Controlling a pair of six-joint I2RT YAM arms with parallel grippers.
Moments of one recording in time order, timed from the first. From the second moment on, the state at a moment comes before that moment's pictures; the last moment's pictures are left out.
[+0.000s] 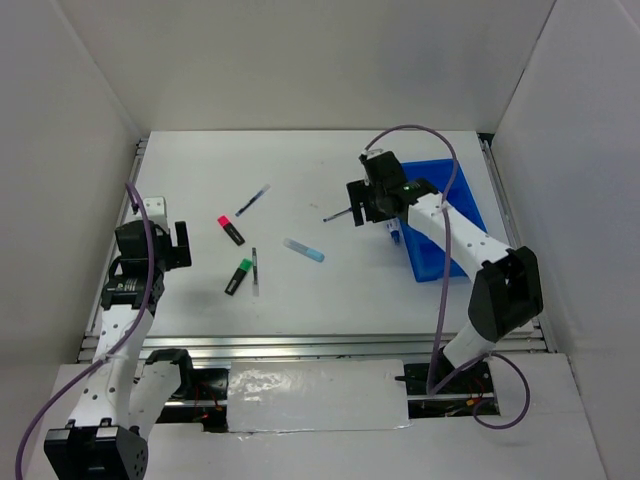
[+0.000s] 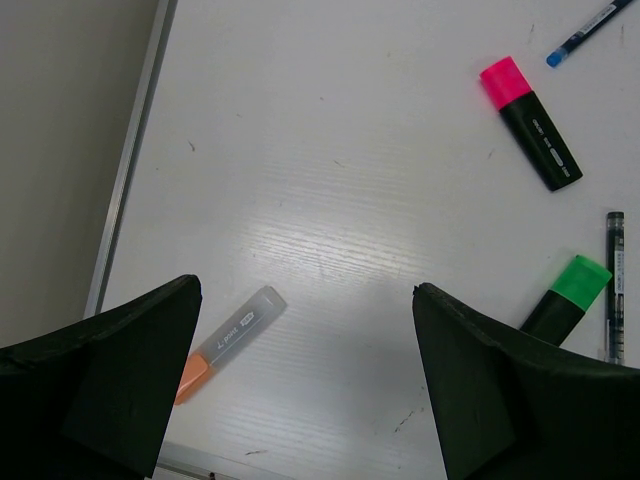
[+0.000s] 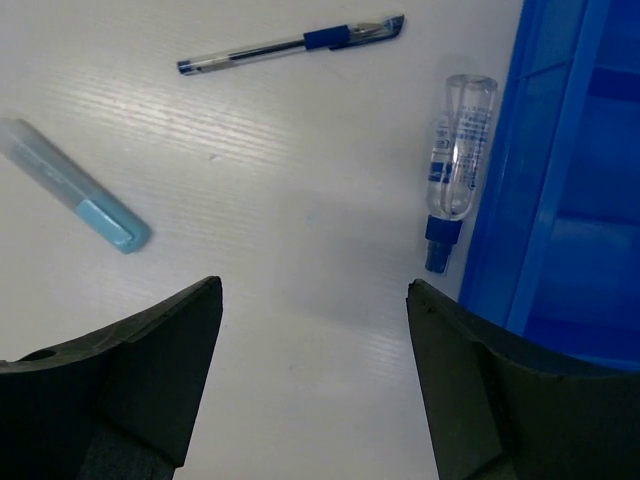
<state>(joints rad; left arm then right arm) 0.08 0.78 0.69 -0.47 -0.21 0.02 0.47 1.58 1.33 -0.61 0.16 0.15</state>
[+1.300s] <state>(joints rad) 0.08 0.82 0.69 -0.47 -0.23 0.03 0.35 1.94 1.38 -0.52 0.22 0.09</state>
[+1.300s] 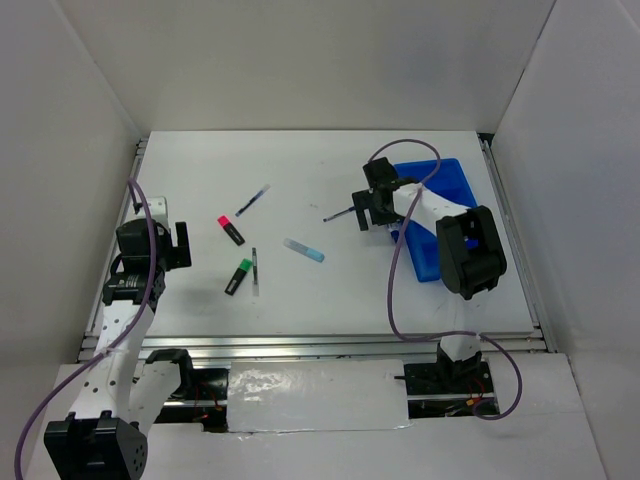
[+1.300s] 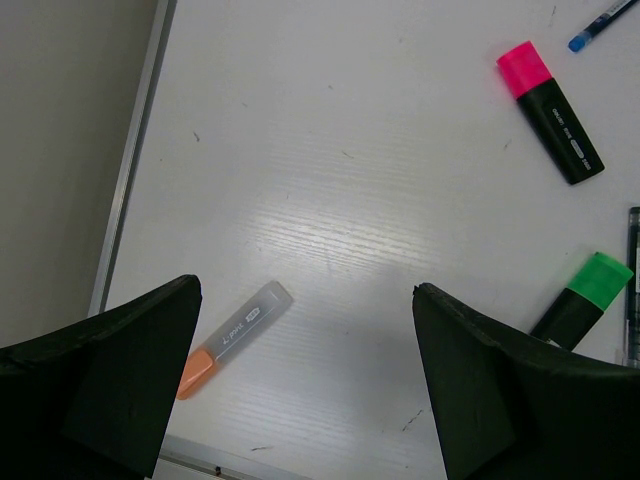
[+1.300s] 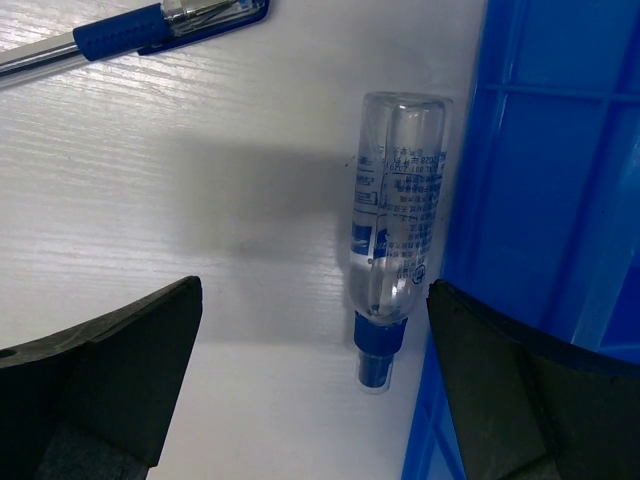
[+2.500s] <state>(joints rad) 0.08 0.82 0.69 -0.47 -0.23 0.05 0.32 2.07 1.53 -0.62 0.11 0.12</state>
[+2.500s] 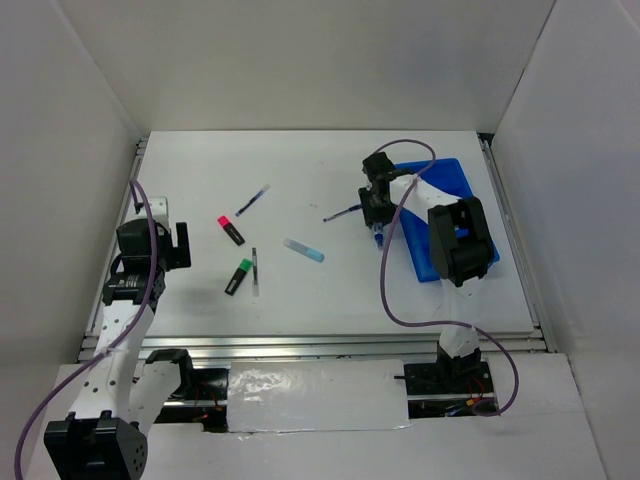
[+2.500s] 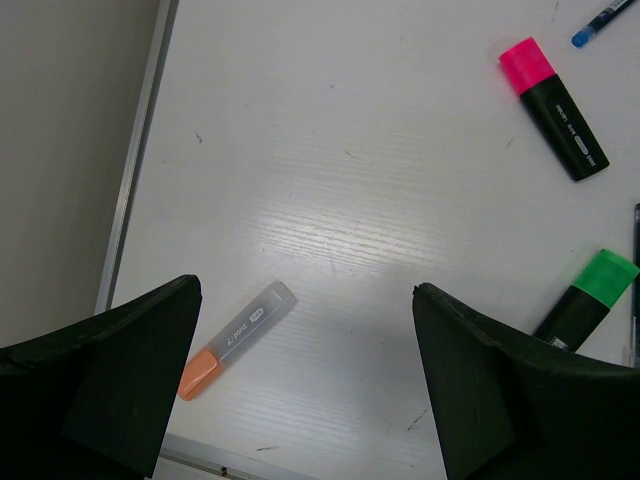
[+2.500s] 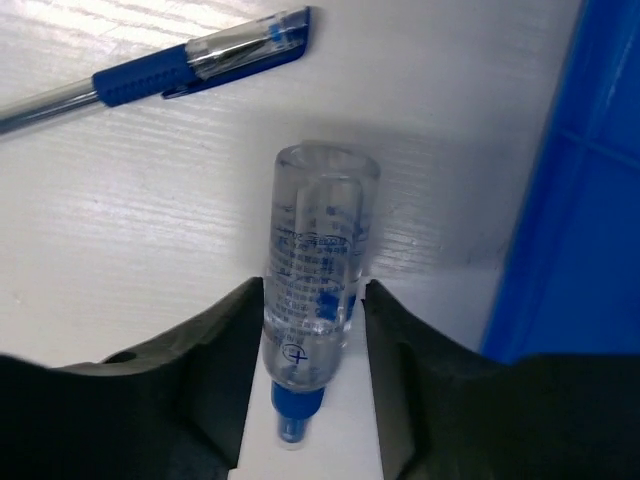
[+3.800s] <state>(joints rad) 0.08 0.78 0.68 -0.46 -0.22 0.05 -0.15 1.83 1.68 -0.57 -0.17 0.86</state>
